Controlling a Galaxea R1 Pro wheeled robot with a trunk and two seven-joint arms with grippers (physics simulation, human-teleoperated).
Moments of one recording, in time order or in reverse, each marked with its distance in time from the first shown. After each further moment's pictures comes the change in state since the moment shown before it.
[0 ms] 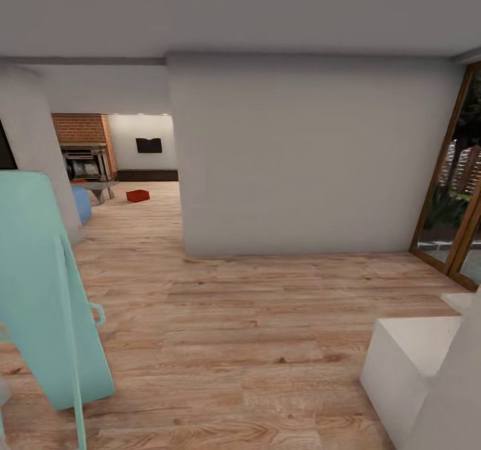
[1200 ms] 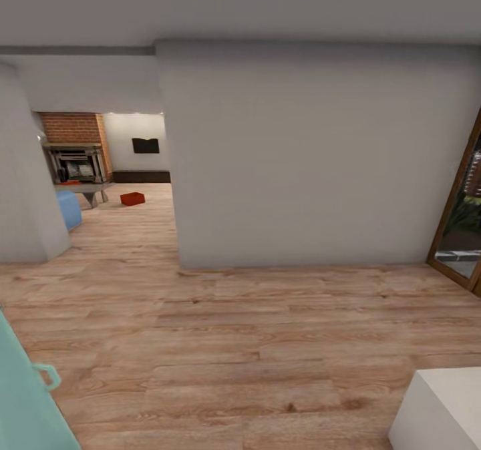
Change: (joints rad) left arm 0.000 0.002 0.001 -0.005 0.001 0.053 0.000; right arm 0.000 -0.002 -0.001 0.000 -0.003 0.001 0.007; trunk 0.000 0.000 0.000
